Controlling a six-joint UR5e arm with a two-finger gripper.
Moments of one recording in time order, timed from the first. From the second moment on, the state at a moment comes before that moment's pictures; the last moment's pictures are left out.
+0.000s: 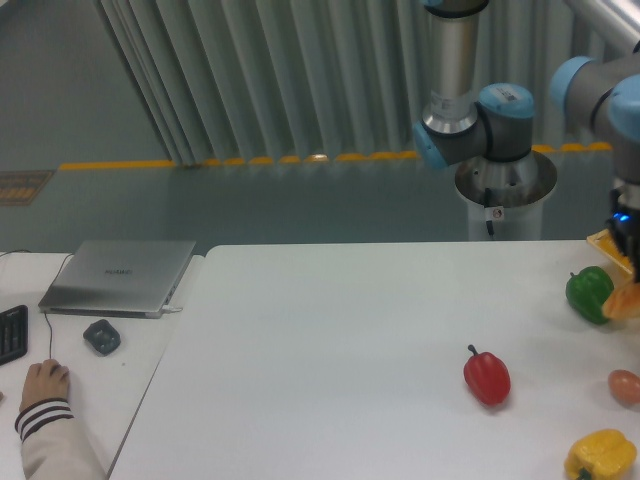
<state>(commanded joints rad) 2.70 -1.73 -1.54 -1.35 1.66 1.63</state>
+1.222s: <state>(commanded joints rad) 2.93 -1.70 -1.62 -1.38 1.54 2.06</state>
